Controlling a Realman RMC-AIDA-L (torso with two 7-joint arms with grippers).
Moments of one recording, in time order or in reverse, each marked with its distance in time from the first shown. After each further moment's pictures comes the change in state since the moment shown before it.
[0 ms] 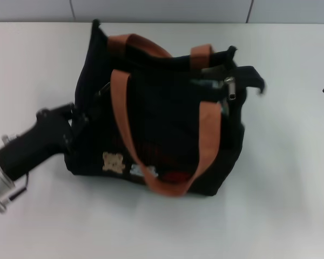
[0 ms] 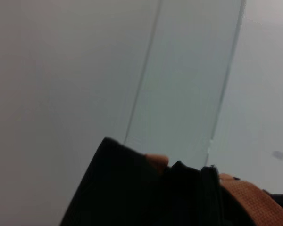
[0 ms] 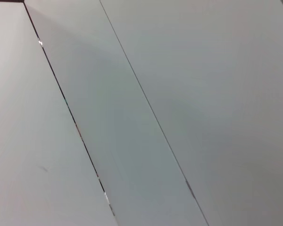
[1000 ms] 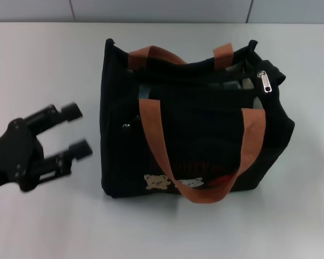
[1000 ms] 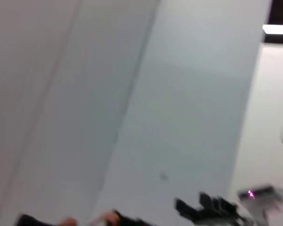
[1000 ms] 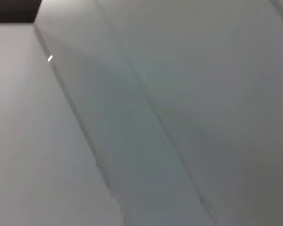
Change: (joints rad) left arm 0.042 0.080 0.014 0.189 0.110 0.378 -0.185; right arm 0.007 0.030 -0.003 -0.115 0.016 -0.076 0.085
